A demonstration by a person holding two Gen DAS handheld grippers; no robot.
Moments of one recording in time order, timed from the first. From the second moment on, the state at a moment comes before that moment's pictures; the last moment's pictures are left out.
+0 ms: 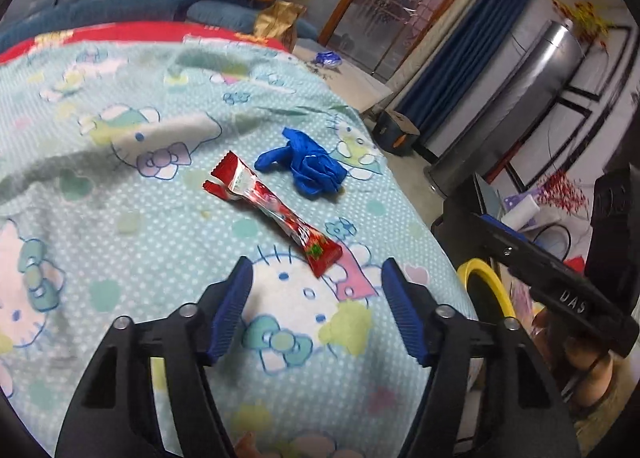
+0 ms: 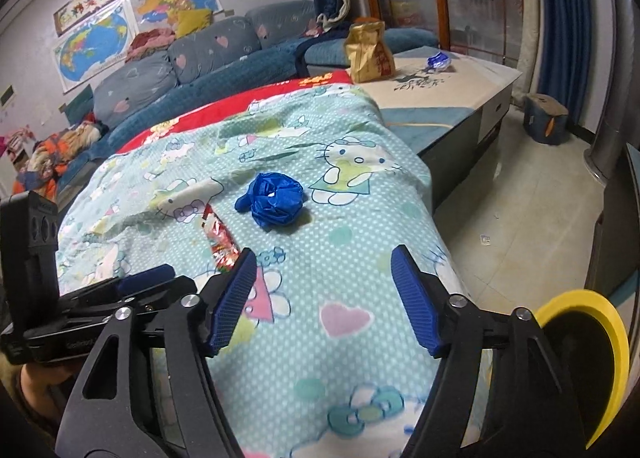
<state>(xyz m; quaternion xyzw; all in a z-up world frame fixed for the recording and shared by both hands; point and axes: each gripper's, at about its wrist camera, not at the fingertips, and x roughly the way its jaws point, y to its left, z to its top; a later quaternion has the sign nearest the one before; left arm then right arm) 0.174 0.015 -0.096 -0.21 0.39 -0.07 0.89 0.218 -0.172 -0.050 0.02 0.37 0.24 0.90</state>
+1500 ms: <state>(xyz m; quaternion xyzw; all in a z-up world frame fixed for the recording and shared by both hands) 0.177 0.018 -0.085 -0.19 0.38 -0.09 0.90 0.233 -0.138 -0.059 0.02 0.37 0.28 0.89</state>
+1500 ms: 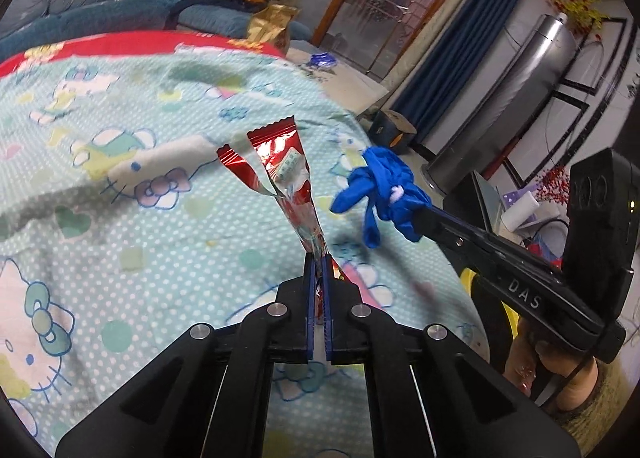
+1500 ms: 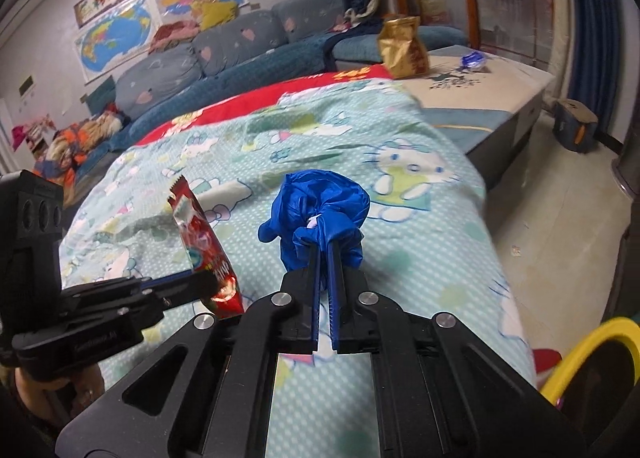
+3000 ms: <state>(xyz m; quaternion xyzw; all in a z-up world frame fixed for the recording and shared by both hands) 0.148 -0.113 -0.044 -0.10 0.35 -0.23 0.90 0.138 -0.327 -0.050 0.11 0.35 0.11 0.92</state>
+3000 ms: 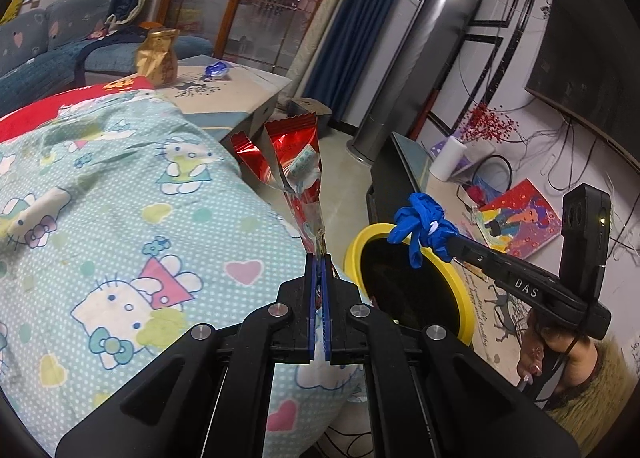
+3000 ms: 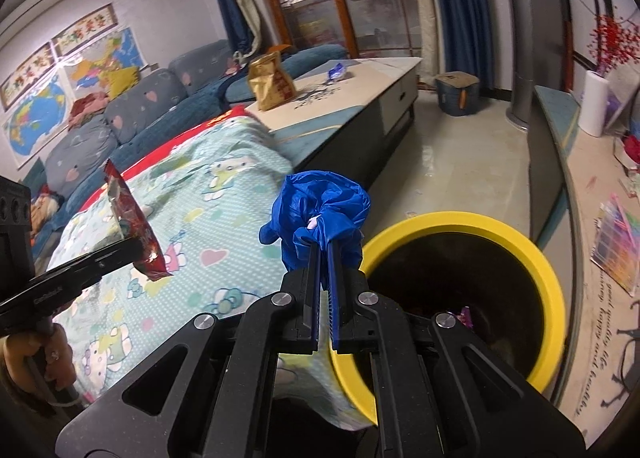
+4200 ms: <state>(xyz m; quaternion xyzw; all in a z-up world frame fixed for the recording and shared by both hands) 0.143 -0.237 -0.056 -0.01 0.37 -0.33 0.87 0.102 -0.430 -0.072 0.16 0.36 -0.02 0.92</state>
